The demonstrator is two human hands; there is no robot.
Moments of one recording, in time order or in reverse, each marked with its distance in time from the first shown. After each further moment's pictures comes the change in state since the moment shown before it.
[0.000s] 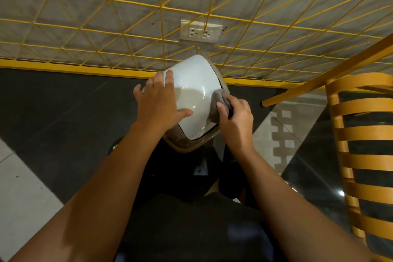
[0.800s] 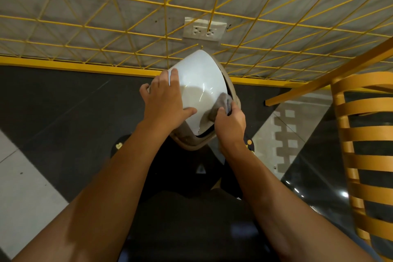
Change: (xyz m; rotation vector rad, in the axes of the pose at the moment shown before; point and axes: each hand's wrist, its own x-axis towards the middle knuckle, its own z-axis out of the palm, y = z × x) left_hand 0.000 0.000 0.010 -0.056 0.071 0.016; right_hand -0.001 -0.018 0.024 0.267 -0.026 0.568
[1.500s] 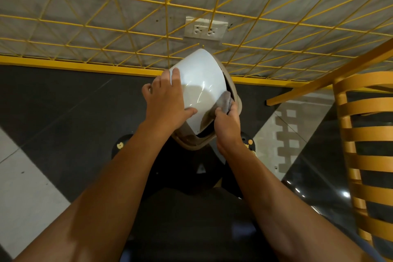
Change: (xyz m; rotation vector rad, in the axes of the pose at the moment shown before) left_hand 0.000 0.001 0.001 0.002 -0.006 -0.003; right_hand 0.000 0.001 0.005 0.218 -0.138 0.084
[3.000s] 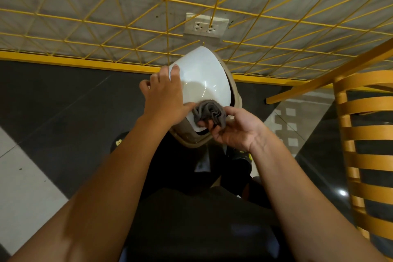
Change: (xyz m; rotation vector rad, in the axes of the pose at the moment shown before) left_hand 0.003 -0.003 -0.003 0.027 -0.025 -0.003; right_hand -0.010 -0.037 -0.037 0.399 -0.472 0.646
